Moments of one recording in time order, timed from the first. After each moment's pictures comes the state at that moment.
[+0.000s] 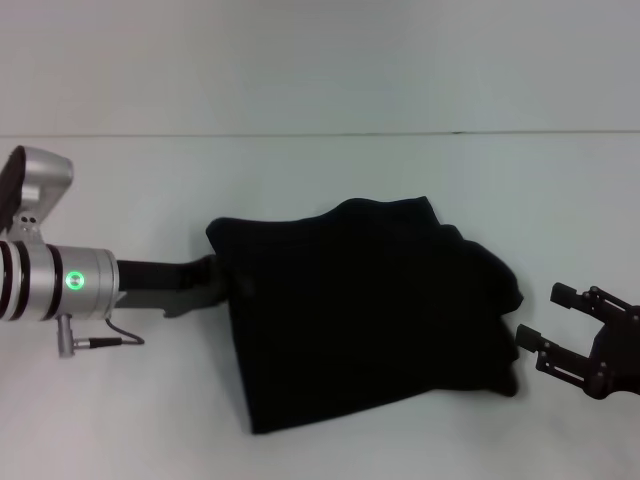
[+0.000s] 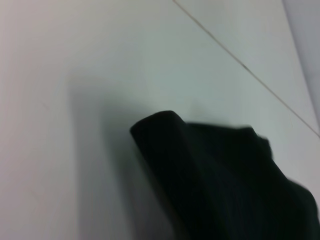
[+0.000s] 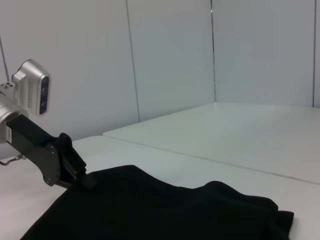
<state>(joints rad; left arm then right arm) -0.72 -2.06 0.56 0.49 2.34 1.26 -2.43 0.34 2.09 -0.45 -0.43 -1.90 -1.49 0.87</state>
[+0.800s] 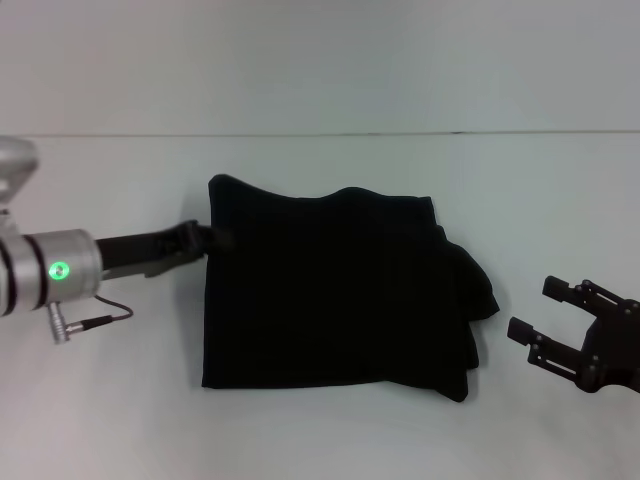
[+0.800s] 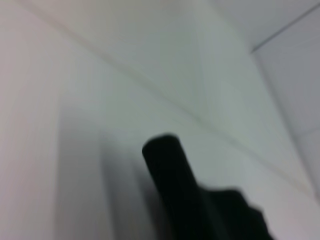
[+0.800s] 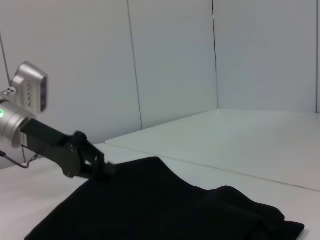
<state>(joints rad) -0.66 -2.09 0.53 0.53 2.18 1.15 -2.22 0.35 2.09 -0.44 -0.41 -1.89 -1.49 0.86</state>
